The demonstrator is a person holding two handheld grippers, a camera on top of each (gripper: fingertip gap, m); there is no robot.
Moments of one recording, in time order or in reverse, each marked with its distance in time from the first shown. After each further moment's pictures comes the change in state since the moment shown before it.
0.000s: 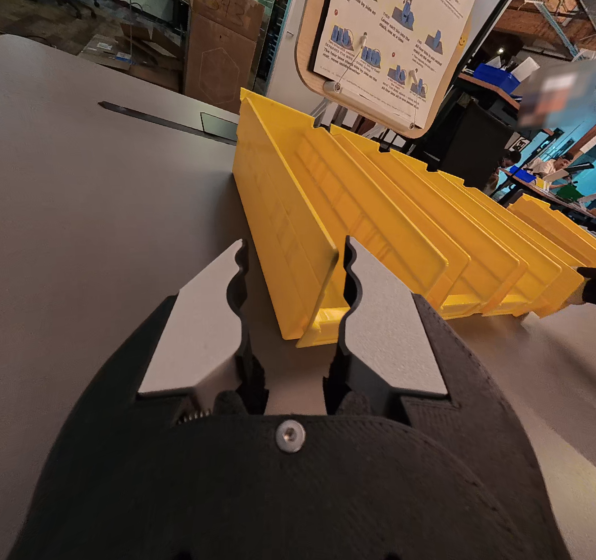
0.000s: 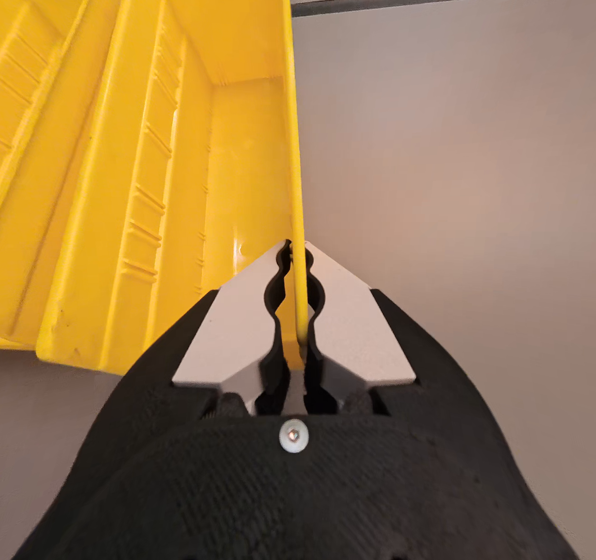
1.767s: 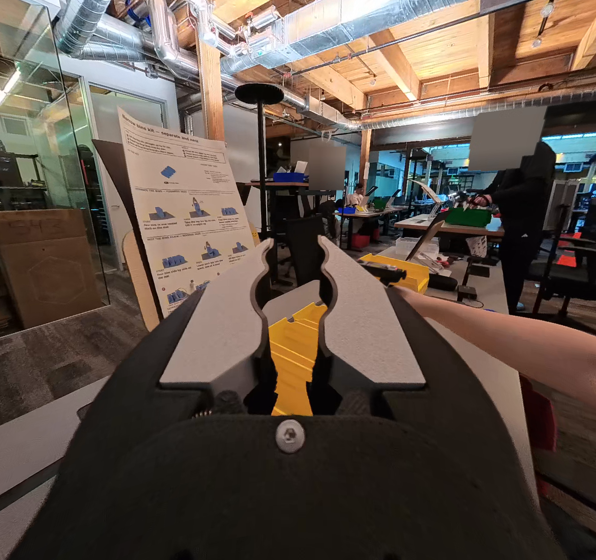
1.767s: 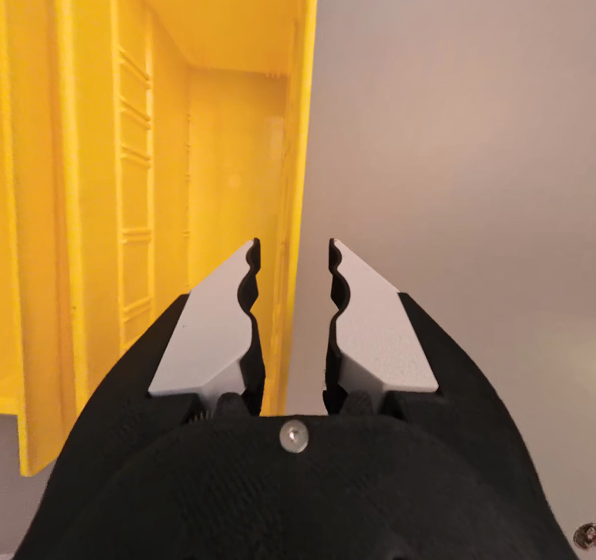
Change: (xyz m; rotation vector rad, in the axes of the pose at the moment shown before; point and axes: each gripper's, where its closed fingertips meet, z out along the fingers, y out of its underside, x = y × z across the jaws) left arm 0.165 -0.250 -0.044 0.317 0.616 0.327; right arm -0.006 -0.060 0.055 -0.451 0.054 -0.138
